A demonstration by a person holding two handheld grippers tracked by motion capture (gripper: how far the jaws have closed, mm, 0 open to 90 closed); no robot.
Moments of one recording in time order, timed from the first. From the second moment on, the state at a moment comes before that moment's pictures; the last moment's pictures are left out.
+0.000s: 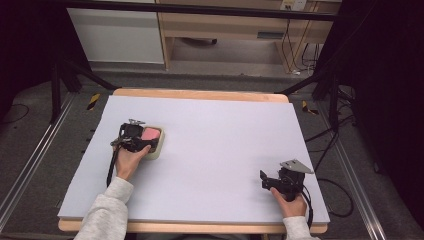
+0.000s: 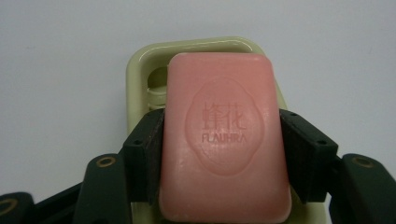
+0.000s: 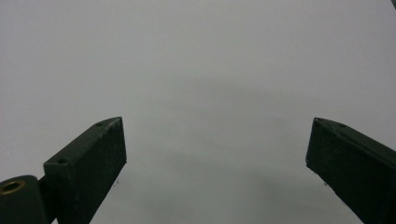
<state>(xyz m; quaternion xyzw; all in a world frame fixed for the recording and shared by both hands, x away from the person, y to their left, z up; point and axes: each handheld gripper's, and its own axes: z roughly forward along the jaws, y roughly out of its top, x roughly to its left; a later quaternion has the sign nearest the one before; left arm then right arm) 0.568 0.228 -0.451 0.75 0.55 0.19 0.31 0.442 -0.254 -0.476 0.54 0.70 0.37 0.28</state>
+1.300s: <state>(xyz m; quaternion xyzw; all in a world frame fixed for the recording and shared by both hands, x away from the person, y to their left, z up) 0.514 0.252 -0.419 0.74 0.49 0.20 0.41 0.442 -0.260 -0.475 0.55 0.69 0.37 0.28</state>
